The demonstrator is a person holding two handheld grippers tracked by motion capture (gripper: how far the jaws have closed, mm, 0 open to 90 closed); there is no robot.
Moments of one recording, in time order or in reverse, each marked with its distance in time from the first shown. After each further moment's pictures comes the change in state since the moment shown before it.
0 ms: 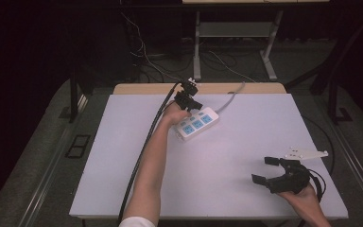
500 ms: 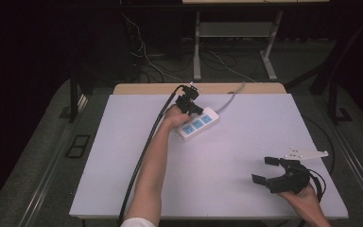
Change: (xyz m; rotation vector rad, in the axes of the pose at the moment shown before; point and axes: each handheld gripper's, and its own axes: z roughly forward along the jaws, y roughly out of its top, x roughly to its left) left arm -0.001 -0.009 0.011 0.019 -0.032 -0.019; right arm 0.000 0.000 0.000 0.000 -0.002 -0.002
